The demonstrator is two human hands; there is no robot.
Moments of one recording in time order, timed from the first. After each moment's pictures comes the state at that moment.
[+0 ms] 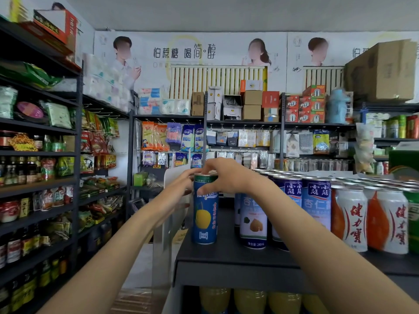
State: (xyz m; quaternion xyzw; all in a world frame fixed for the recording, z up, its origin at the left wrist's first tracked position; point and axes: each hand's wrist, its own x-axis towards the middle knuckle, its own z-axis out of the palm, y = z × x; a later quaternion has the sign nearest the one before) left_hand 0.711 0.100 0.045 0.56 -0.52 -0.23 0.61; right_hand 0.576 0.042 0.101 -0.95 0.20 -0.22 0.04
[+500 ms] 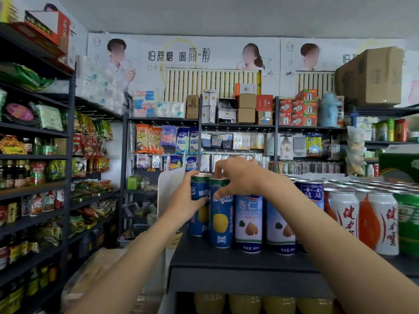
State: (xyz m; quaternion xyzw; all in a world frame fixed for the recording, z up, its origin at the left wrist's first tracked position) left_hand 0.702 0.068 0.029 0.61 -0.56 -0.01 0.56; right_hand 0.552 0.036 0.110 -0.94 0.27 -0.17 -0.11
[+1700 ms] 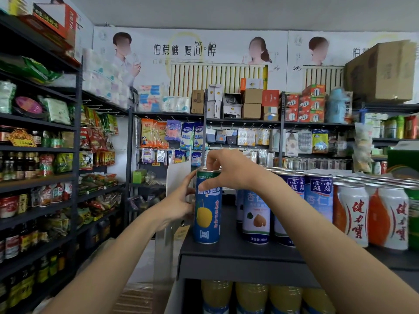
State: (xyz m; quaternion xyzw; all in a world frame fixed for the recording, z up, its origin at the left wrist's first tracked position) left_hand 0.726 0.094 0.018 0.59 -0.58 -0.20 0.53; right_hand 0.570 0.053 0.101 -0.94 0.19 -0.27 0.01
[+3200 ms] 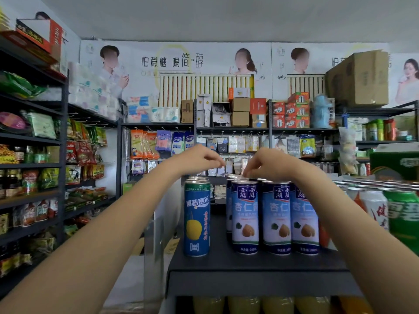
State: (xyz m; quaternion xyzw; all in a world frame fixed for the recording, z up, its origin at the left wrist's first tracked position) left_hand 0.678 0.080 0.133 0.63 -0.71 0.03 0.31; right_hand 0.500 0.008 0.129 -0.92 0.30 -0.24 0.00
